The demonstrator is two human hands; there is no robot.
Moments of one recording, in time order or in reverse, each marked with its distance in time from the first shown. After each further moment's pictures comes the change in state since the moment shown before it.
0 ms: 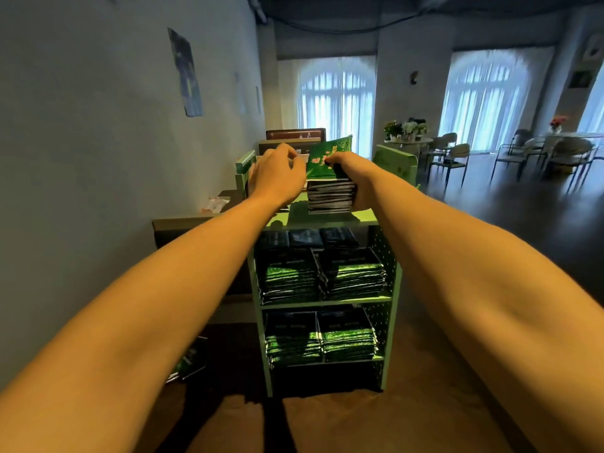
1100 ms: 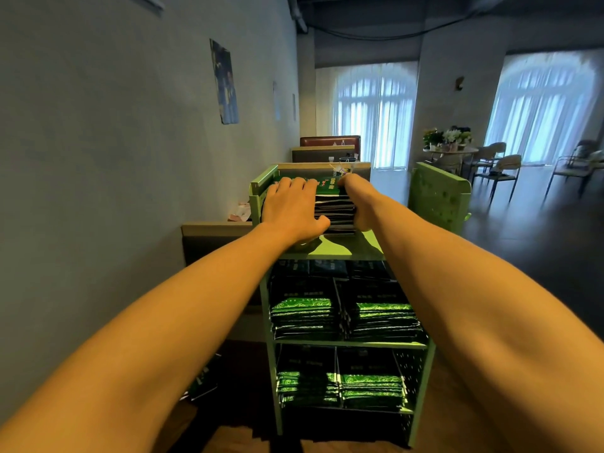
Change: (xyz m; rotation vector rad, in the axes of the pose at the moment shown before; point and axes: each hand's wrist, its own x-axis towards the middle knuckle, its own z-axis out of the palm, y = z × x) left_hand 0.032 -0.044 0.026 0.745 -0.114 0.200; right_hand 0.094 0.004 0.030 0.027 -0.128 0.025
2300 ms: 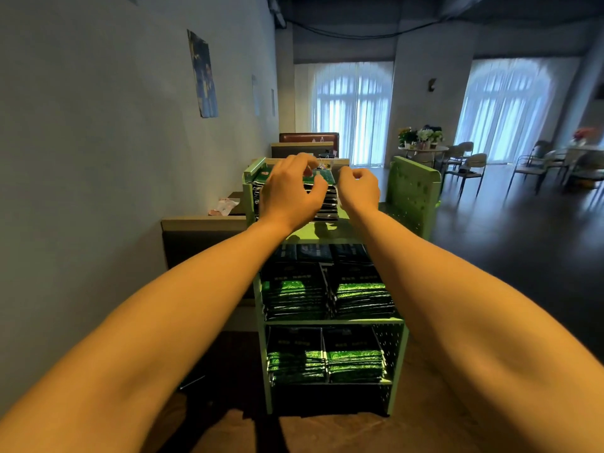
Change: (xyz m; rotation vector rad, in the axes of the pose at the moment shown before) left_hand -0.029 0.020 -0.022 -0.703 0.433 0.016; right_hand -0.042 0.023 0.009 -0.064 0.548 -0.423
